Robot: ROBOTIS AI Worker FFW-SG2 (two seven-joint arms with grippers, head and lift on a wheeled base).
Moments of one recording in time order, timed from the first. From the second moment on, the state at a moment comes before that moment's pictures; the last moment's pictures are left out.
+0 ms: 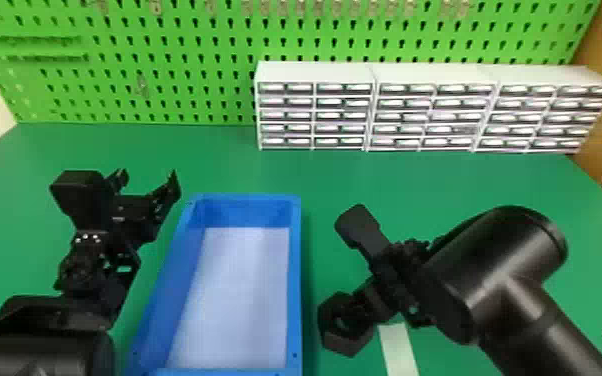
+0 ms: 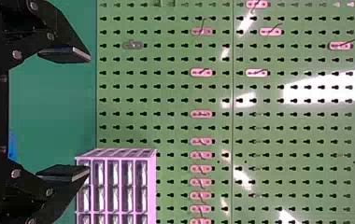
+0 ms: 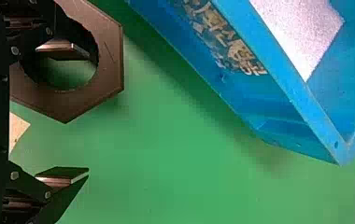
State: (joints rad) left arm 0.01 0.18 0.00 -1.72 0.17 0.06 0.01; right arm -0.38 -0.27 0.57 -1.86 -0.22 1.51 0.14
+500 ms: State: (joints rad) left arm 0.01 0.18 0.00 -1.72 0.17 0.06 0.01; right arm -0.38 -0.28 0.58 -1.85 -0.22 1.51 0.14
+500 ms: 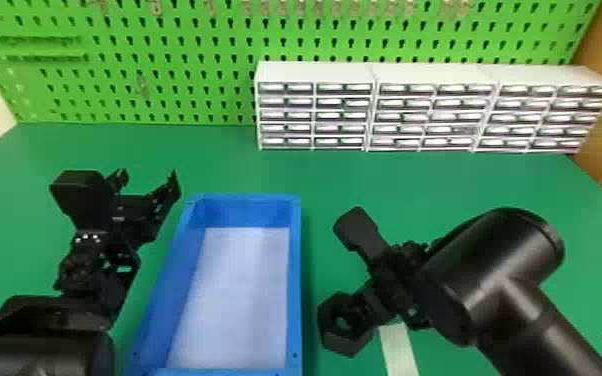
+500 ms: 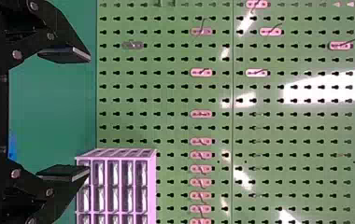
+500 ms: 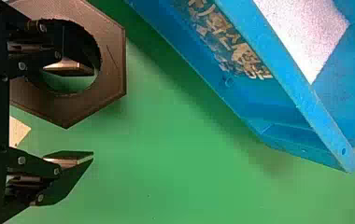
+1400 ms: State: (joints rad) left arm 0.01 0.18 0.00 -1.72 0.17 0.06 0.01; right arm -0.39 -0.28 0.59 -1.85 -0.22 1.52 0.14
